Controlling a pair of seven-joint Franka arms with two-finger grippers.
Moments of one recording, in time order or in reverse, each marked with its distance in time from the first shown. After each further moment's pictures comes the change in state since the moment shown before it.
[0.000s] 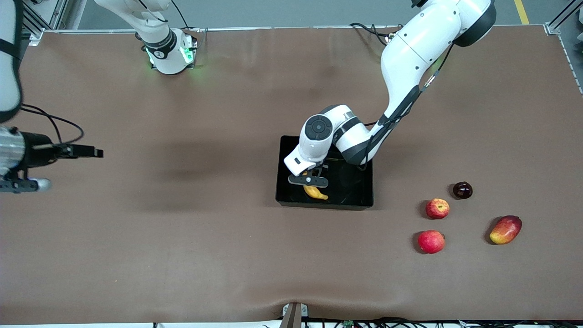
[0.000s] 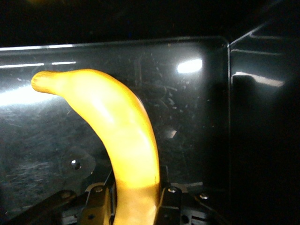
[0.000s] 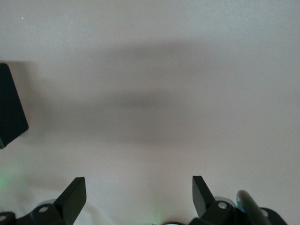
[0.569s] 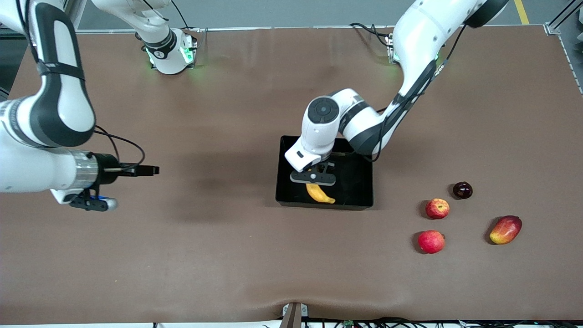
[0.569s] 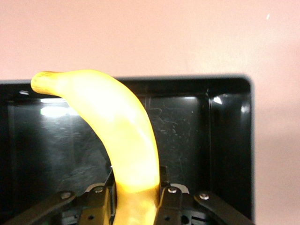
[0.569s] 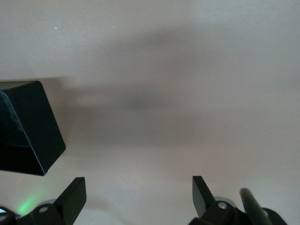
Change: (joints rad) left arm 0.022 -0.182 0.000 0.026 -0.030 -0.135 -0.008; right arm 0.168 0.095 0.005 -0.015 0.124 0.129 0.200
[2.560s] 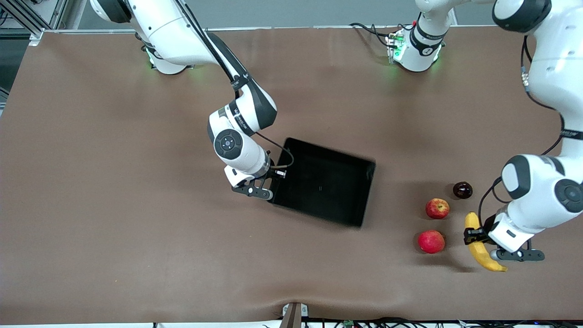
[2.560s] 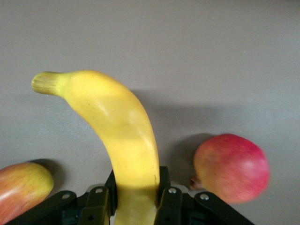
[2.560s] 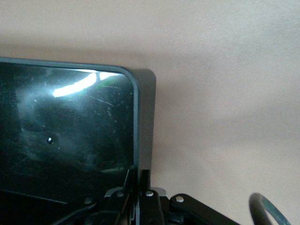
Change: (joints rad) left arm 0.697 0.225 0.053 0.168 -0.083 0.134 0.776; right arm 0.555 0.269 -0.019 -0.023 0.009 0.618 0.576
